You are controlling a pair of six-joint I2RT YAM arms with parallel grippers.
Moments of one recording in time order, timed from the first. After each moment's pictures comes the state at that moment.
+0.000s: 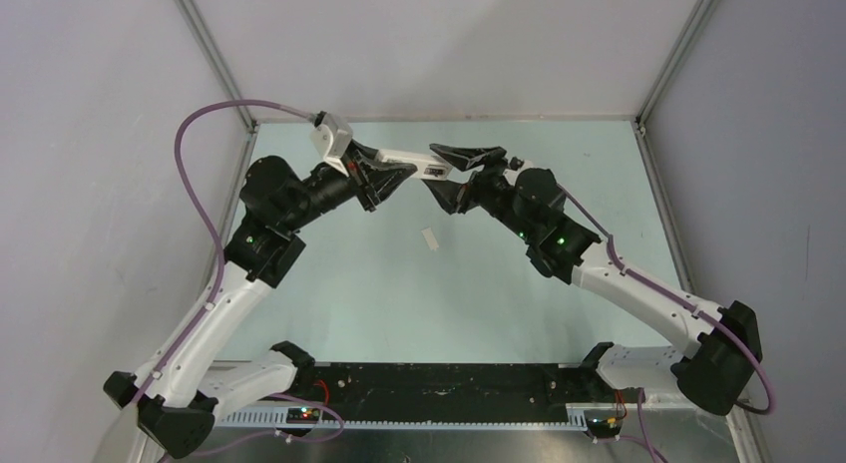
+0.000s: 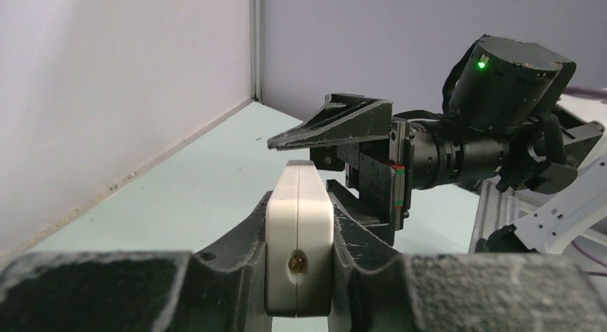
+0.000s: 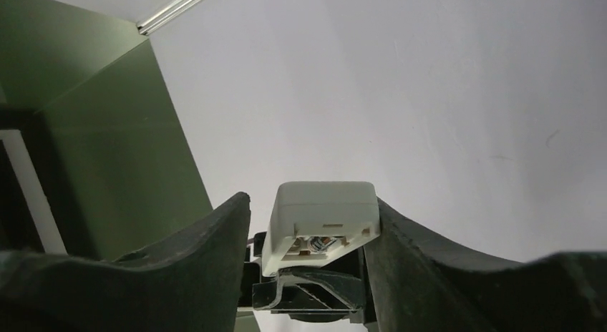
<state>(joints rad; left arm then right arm) -0.54 0.99 1.15 0.02 0.48 -0.20 0.79 1.22 1.04 0.25 0.01 2.05</state>
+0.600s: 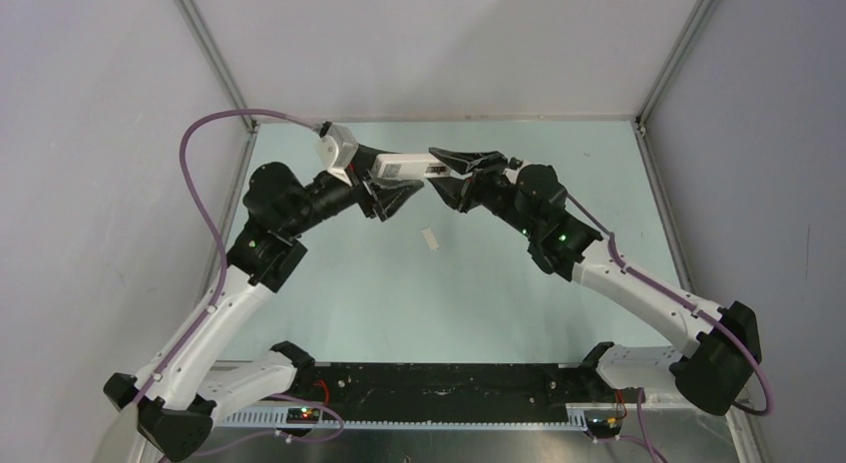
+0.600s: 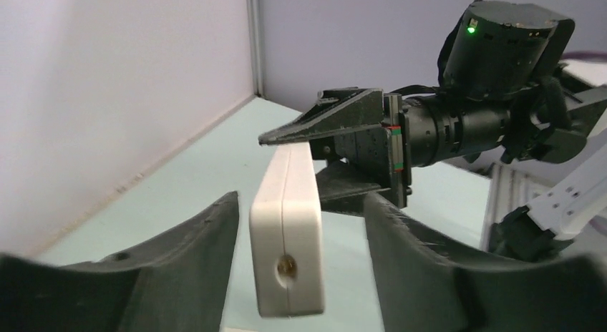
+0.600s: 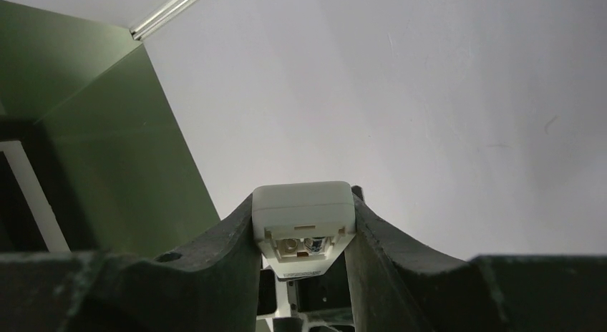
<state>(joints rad) -0.55 0.97 1.10 0.04 0.50 -0.12 0.76 1.23 1.05 0.21 -0.06 2.09</state>
